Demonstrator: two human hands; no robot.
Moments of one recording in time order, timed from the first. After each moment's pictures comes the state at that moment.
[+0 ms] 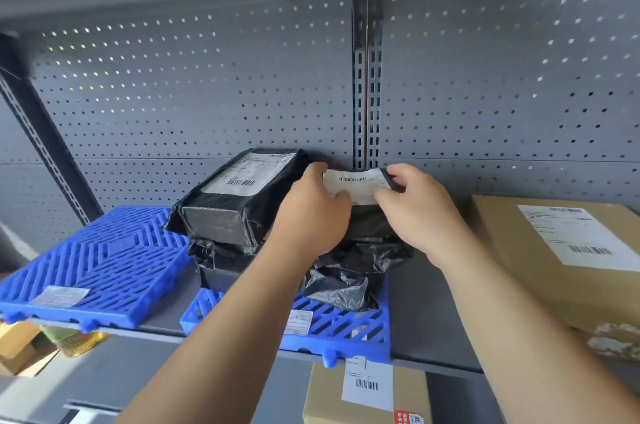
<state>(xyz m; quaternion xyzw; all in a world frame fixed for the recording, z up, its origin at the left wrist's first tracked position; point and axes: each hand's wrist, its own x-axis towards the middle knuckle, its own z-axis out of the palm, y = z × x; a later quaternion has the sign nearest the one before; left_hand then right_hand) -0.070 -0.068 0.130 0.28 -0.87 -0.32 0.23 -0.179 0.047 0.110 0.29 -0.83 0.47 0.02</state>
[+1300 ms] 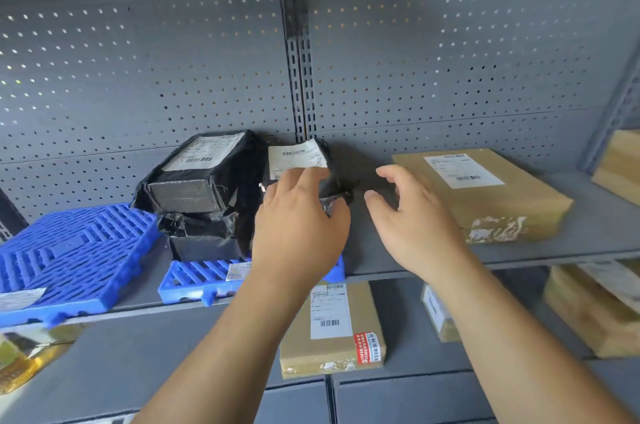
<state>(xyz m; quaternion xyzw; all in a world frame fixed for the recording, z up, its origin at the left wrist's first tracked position) 0.014 0.011 0.104 0.16 -0.91 -0.22 0.31 -0.063 0.150 0.093 0.24 -0.87 0.42 0.14</state>
